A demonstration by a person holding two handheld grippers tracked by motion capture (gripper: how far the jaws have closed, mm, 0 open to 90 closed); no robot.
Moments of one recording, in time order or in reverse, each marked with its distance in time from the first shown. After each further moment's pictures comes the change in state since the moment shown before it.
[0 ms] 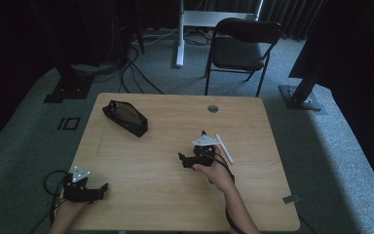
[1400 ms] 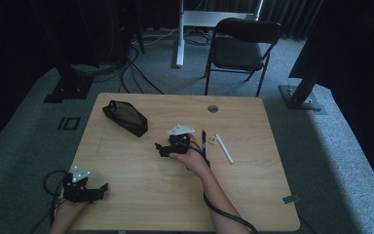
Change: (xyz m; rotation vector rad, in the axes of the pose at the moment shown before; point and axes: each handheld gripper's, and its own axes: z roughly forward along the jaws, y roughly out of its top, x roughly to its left) left arm 0.000 0.000 0.000 0.000 0.000 0.000; right arm 0.032 0.043 0.071 -0.057 0.102 -0.074
